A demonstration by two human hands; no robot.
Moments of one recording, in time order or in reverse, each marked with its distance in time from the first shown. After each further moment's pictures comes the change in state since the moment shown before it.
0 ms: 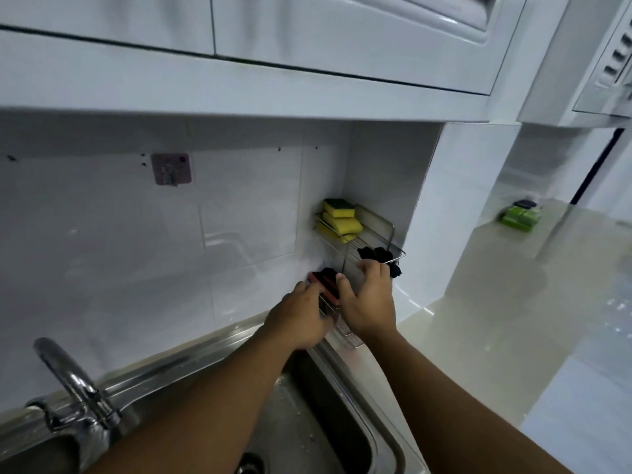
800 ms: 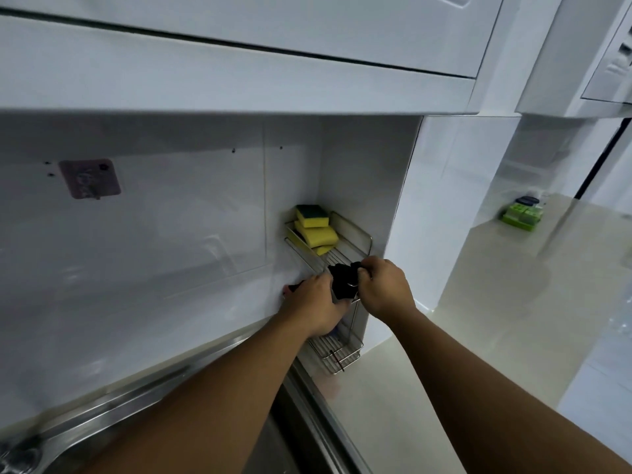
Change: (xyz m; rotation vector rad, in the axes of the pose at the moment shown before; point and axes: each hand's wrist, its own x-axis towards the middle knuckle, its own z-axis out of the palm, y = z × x) left_hand 0.115 0.065 0.037 -0.142 -0.025 -0.024; right_hand 0.121 0.087 -0.027 -0.147 -0.212 0.063
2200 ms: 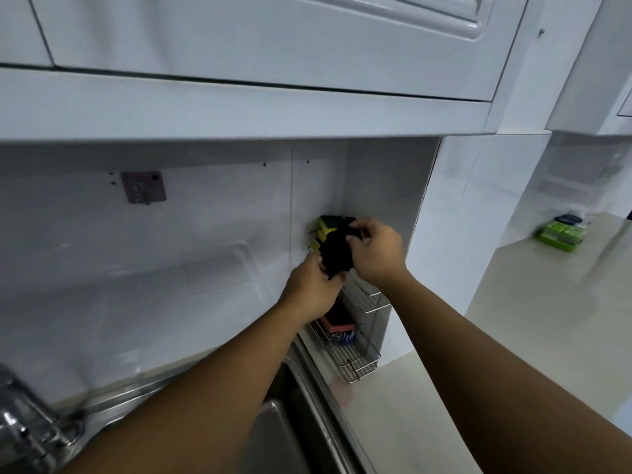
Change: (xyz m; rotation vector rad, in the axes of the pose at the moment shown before) left_hand -0.016 0.003 -0.047 -0.371 0.281 -0.088; right_hand 0.017 -0.094 -0.033 0.291 0.048 -0.169
